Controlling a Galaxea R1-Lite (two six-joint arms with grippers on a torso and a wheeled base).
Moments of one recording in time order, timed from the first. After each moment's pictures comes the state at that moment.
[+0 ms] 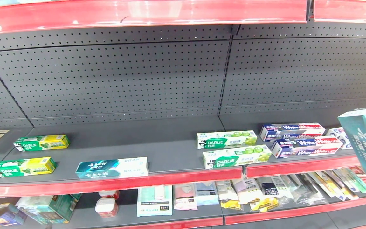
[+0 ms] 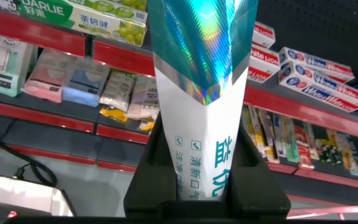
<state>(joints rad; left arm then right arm) -0.28 0.61 -0.27 0.15 0.11 0.07 -0.03 0.67 -0.32 -0.03 0.05 -0.41</state>
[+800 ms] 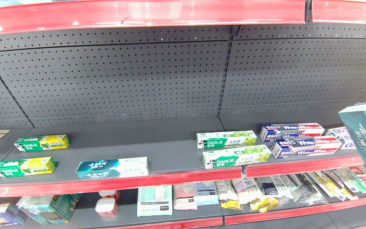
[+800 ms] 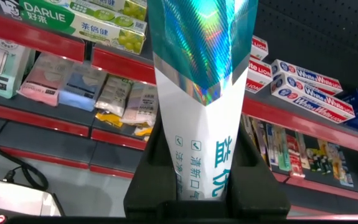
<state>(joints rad) -0.29 0.04 -0.41 0.58 0.17 0.09 -0.03 0.67 -0.35 -0.03 0.06 -0.44</state>
